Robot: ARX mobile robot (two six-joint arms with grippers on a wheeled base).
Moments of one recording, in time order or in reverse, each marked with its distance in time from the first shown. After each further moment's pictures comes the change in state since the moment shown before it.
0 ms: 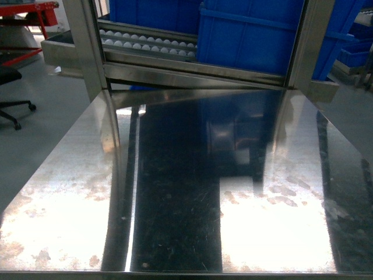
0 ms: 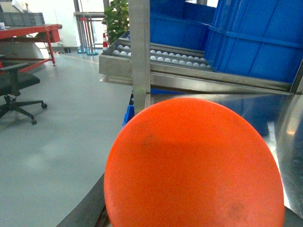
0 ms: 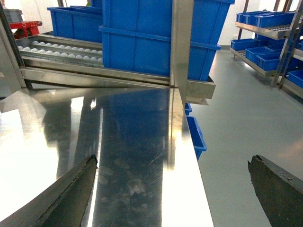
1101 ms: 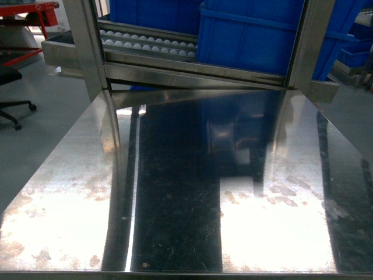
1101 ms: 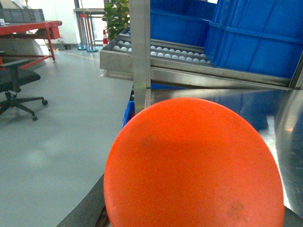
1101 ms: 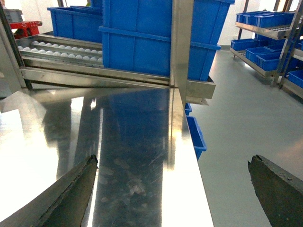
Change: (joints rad) left arm 0.000 -0.216 0.001 -0.232 0.000 0.000; right arm 0.000 0.000 0.000 0.000 0.000 0.000
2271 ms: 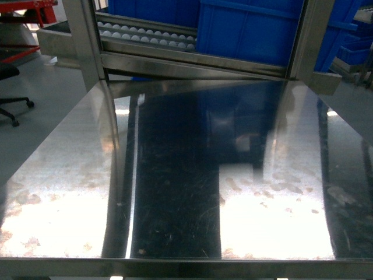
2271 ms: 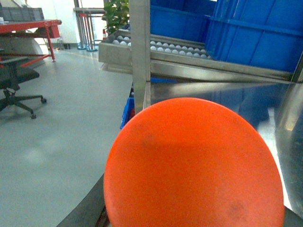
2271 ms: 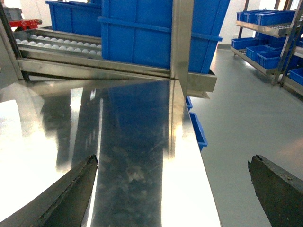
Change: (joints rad) left arm 0.000 0.000 0.000 0.004 0.000 0.000; right arm 0.000 0.000 0.000 0.003 0.000 0.000
